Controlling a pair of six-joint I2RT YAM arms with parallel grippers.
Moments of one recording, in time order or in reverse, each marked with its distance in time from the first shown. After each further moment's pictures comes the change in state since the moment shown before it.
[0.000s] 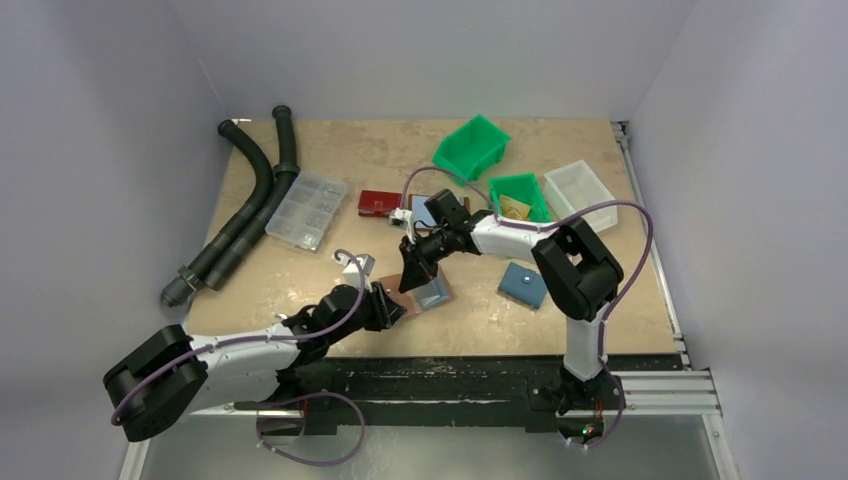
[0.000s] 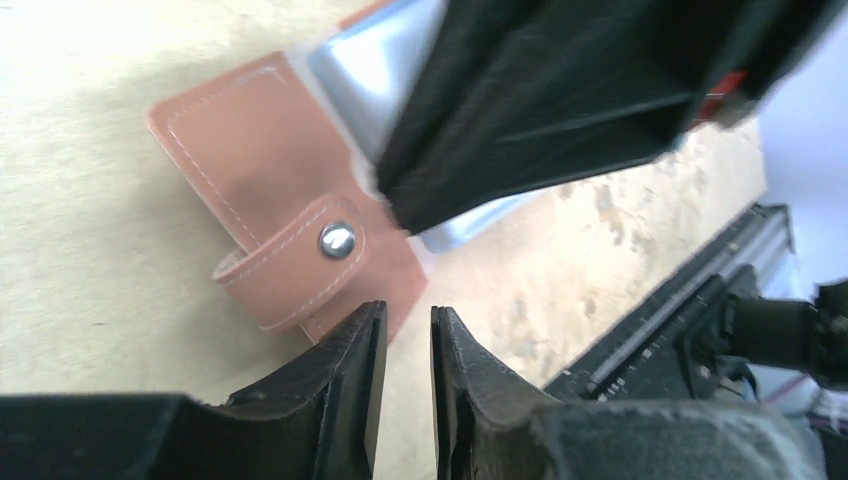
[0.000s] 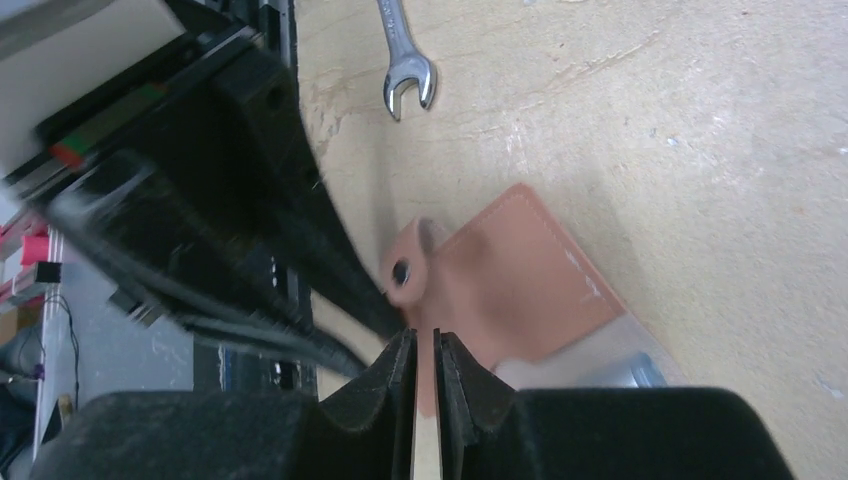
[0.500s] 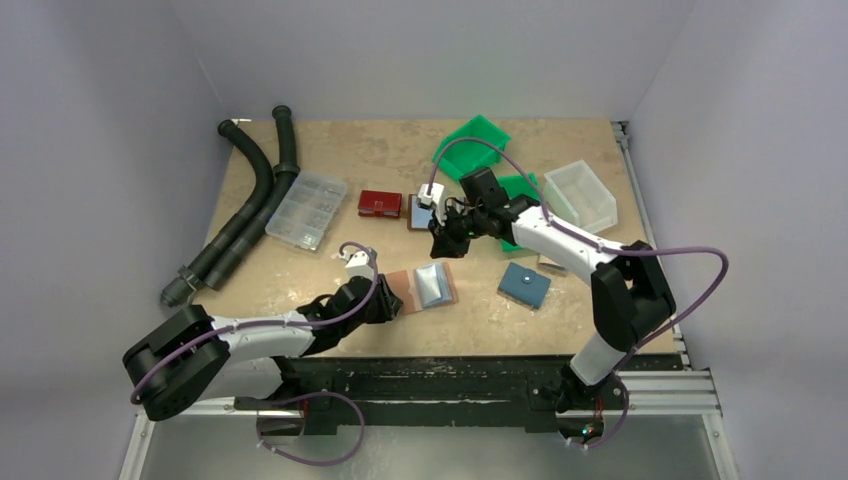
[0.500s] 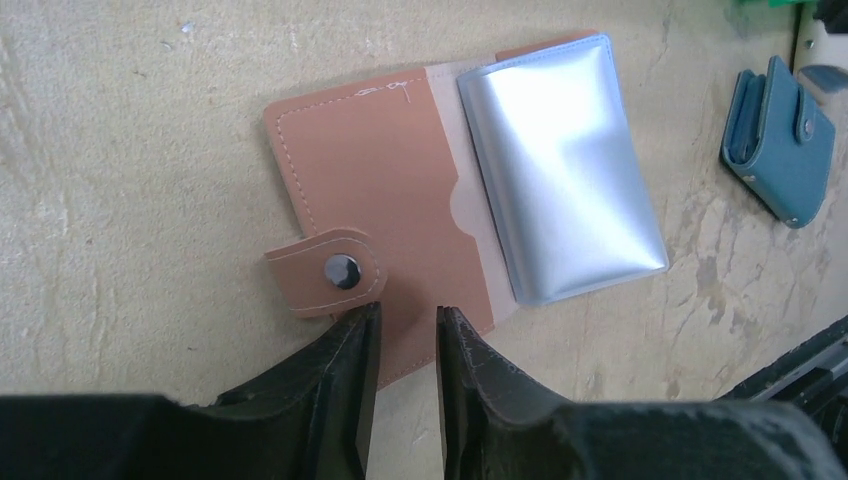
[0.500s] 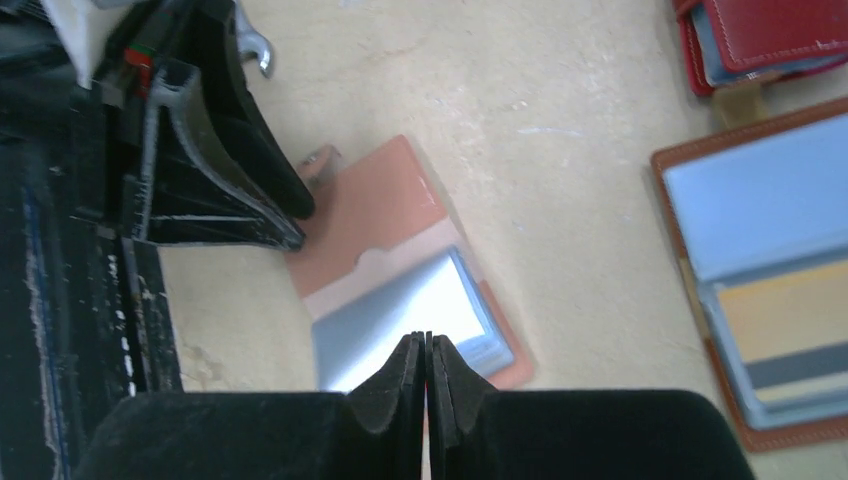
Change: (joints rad) left arm -0.002 0.162 0.100 -0.112 -0.187 -0.037; right arm -0.115 -0.278 -0.018 -0.210 0.262 -0.305
